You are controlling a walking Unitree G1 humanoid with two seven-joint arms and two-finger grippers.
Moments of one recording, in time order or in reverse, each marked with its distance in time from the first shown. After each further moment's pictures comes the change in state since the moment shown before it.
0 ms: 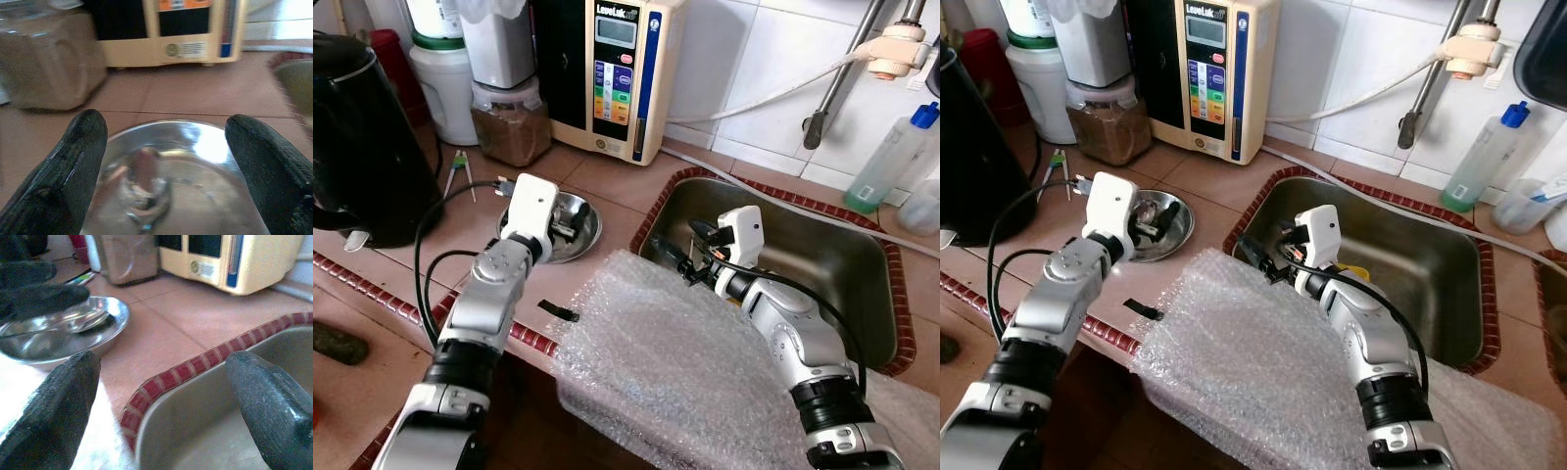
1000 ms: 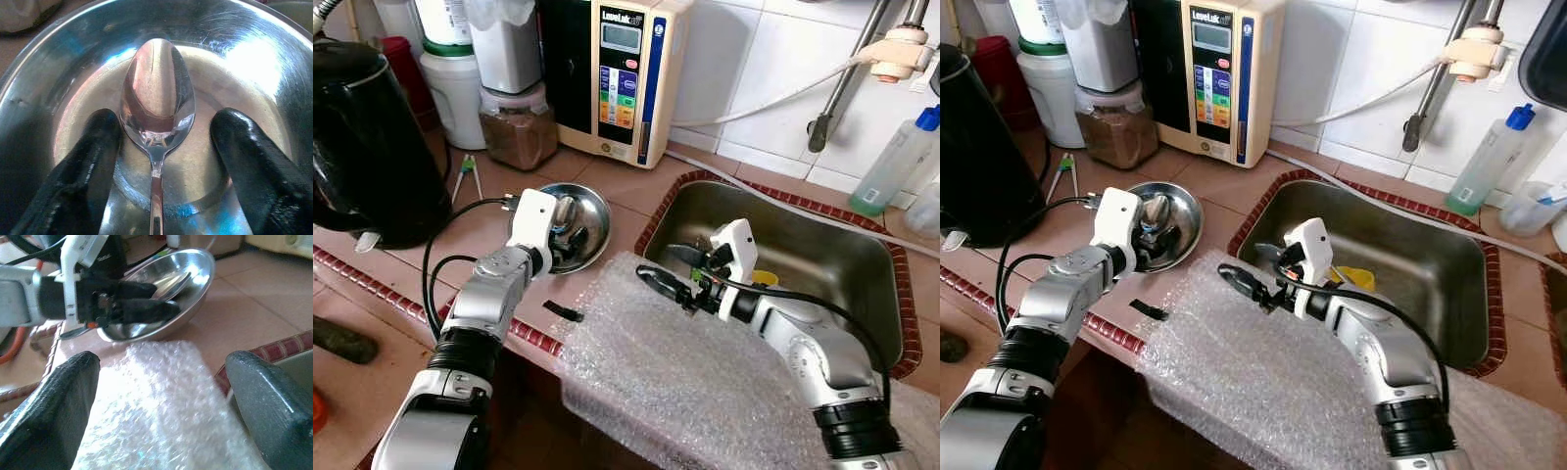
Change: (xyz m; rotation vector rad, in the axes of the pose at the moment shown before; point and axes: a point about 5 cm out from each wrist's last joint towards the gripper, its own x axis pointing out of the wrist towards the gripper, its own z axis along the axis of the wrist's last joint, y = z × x) left arm 0.001 -0.013 -0.028 -0.093 0.238 -0.160; right arm -0.021 0.021 0.004 0.055 0.122 0.279
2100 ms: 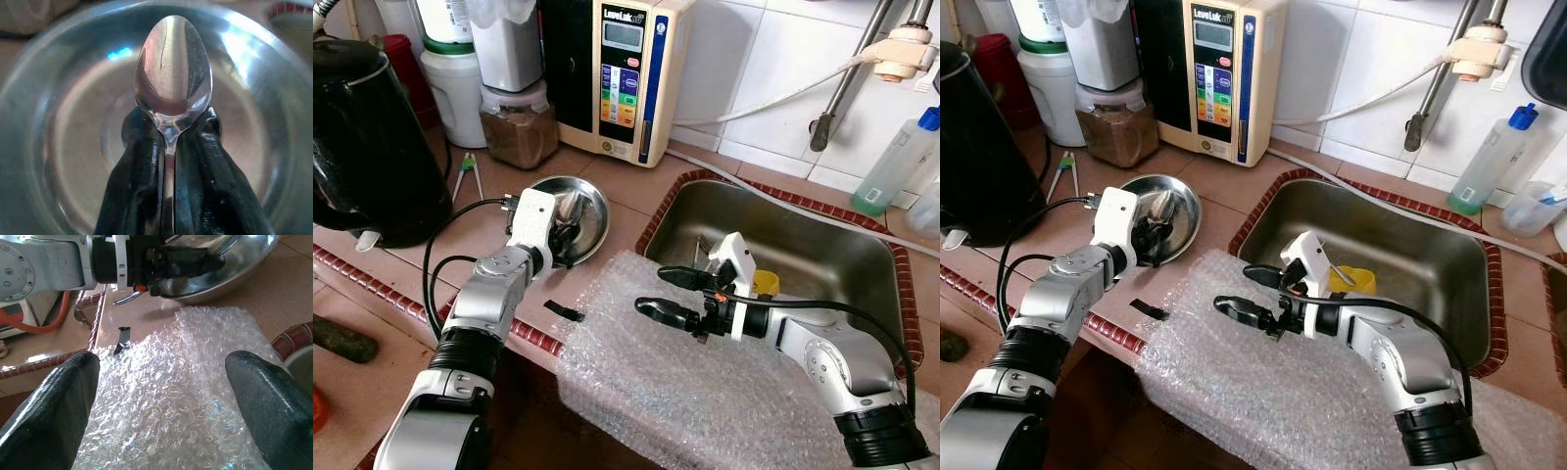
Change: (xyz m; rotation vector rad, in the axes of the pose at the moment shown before) left arm 0.000 0.003 0.005 -0.044 -0.060 0.050; right arm -0.009 0.011 -0.005 0.035 0.105 0.152
